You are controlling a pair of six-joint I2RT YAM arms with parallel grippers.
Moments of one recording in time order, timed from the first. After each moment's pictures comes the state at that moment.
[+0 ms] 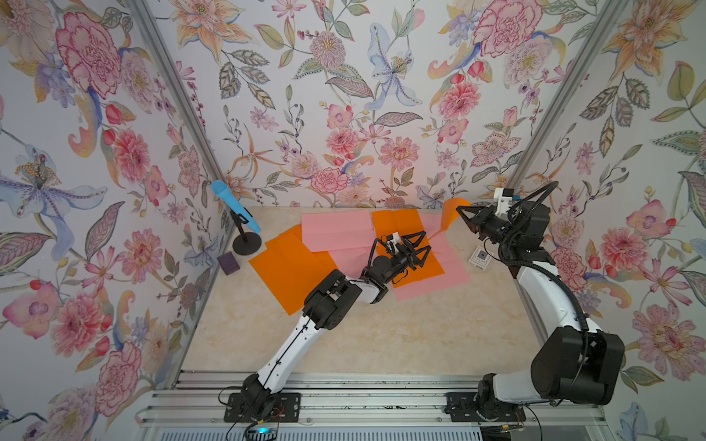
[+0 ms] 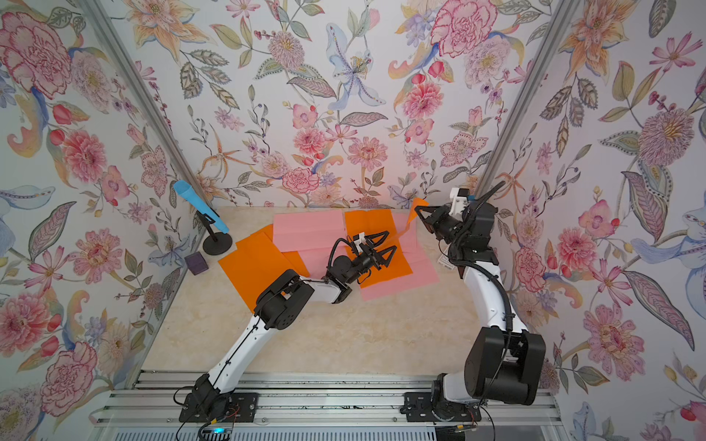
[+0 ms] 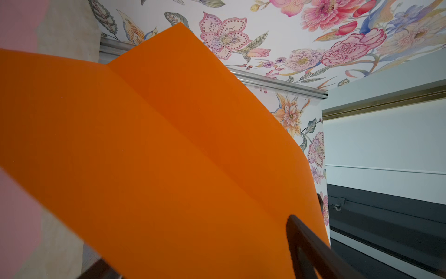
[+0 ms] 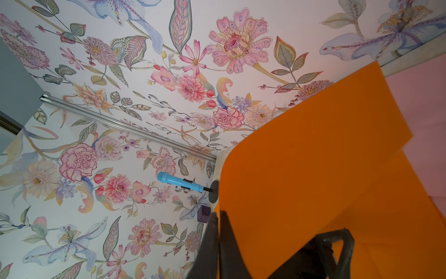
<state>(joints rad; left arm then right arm) -0.79 2.64 1.72 1.32 0.18 -1.89 -0.12 1.41 1.16 0.10 -0.79 0.95</state>
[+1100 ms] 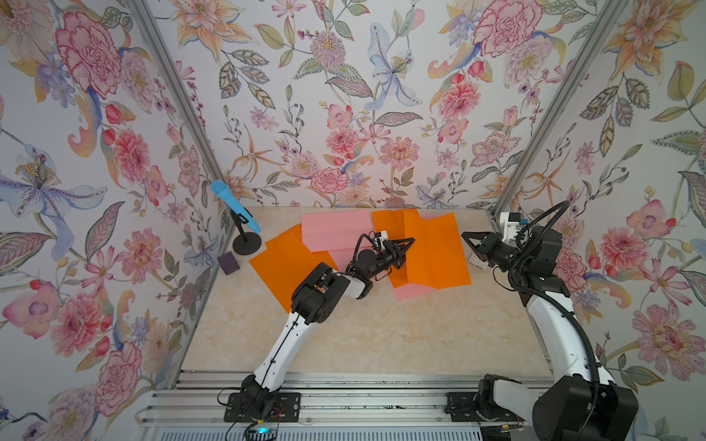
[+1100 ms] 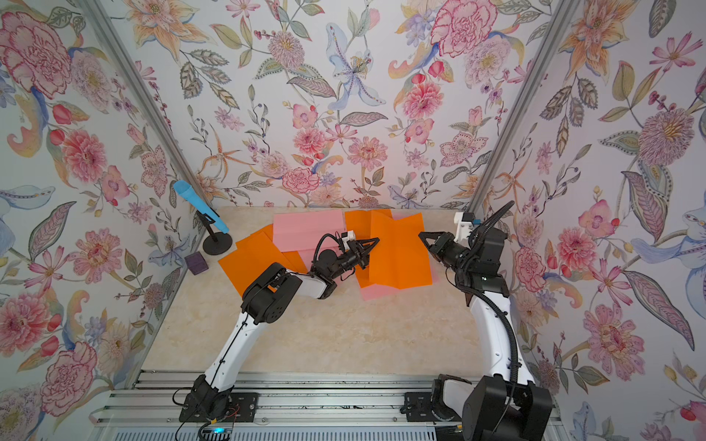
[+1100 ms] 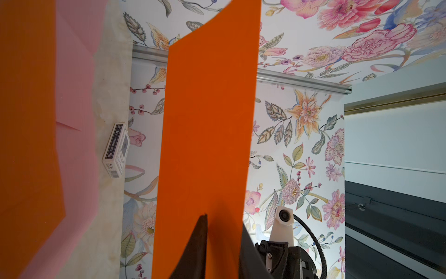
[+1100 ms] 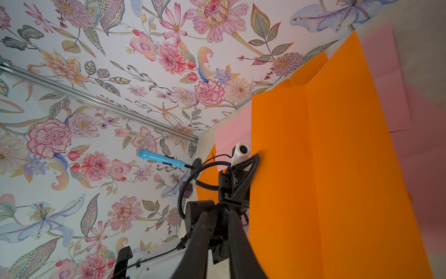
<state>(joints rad) -0.68 2.51 1.53 1.26 0.39 -1.83 -0.17 1.17 0.96 -0.13 -0.82 0.77</state>
